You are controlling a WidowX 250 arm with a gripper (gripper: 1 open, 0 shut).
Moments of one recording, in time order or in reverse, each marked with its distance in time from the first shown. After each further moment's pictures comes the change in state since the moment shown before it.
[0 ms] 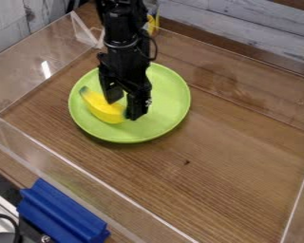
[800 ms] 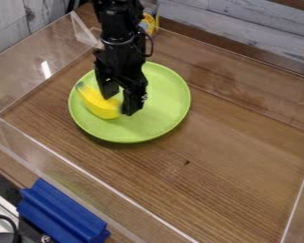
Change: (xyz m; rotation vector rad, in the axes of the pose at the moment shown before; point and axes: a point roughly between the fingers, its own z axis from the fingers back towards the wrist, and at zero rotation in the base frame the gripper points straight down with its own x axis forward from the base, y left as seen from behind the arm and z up) arm 0.001 0.012 -0.008 0.003 0.001 0.035
